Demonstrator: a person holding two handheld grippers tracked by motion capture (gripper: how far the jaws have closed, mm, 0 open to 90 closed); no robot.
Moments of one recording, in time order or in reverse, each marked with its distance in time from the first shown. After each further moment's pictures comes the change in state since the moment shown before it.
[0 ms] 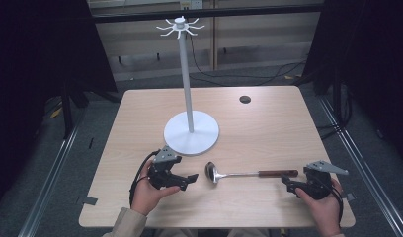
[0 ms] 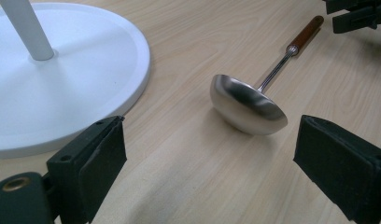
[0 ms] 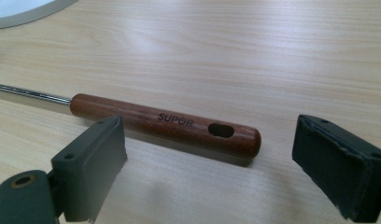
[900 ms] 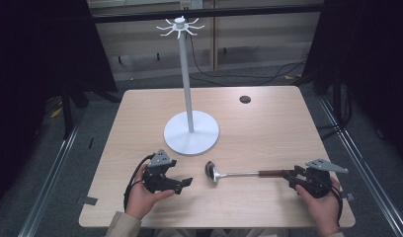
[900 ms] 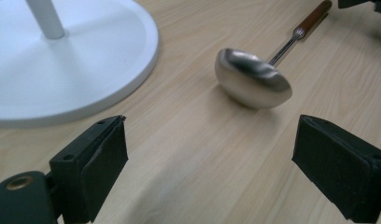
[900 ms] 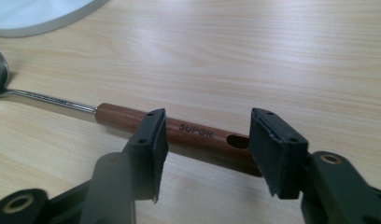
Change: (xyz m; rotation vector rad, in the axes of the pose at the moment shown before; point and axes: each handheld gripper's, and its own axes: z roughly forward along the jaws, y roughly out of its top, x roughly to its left) left arm 0.004 -0.015 -0.011 0.035 0.022 -0.006; right arm 0.008 0.009 -0.005 -0.006 0.023 -0.016
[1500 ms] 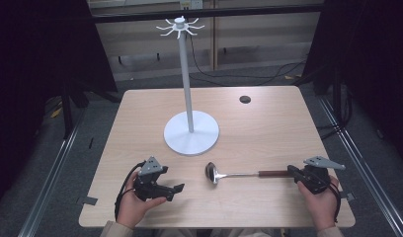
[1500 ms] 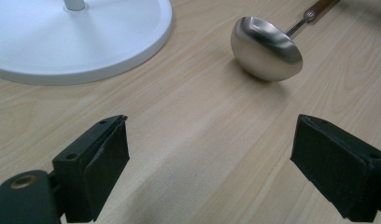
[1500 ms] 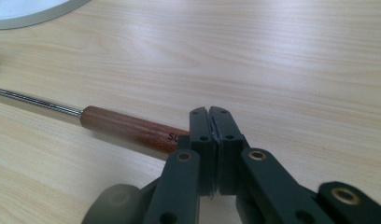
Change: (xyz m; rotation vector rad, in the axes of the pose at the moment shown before) left arm 0.000 -0.022 -0.017 0.015 0.035 -0.019; right arm -0.003 0.005 0.005 0.020 -0.020 -0.022
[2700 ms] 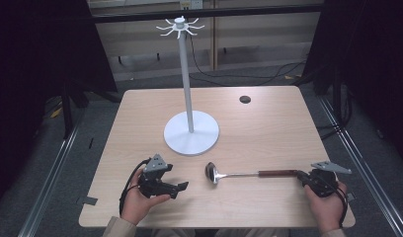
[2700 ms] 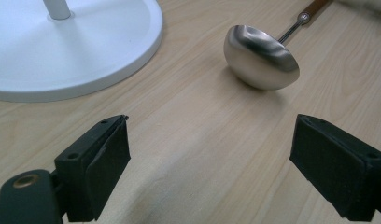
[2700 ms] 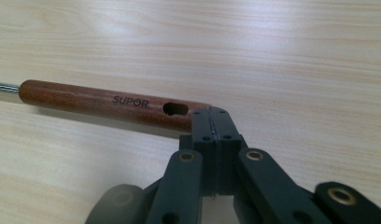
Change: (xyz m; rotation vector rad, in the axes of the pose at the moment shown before) left arm -0.001 0.010 0.011 -0.007 -0.031 0.019; right arm -0.015 -0.015 -0.004 0.058 -0.109 0.060
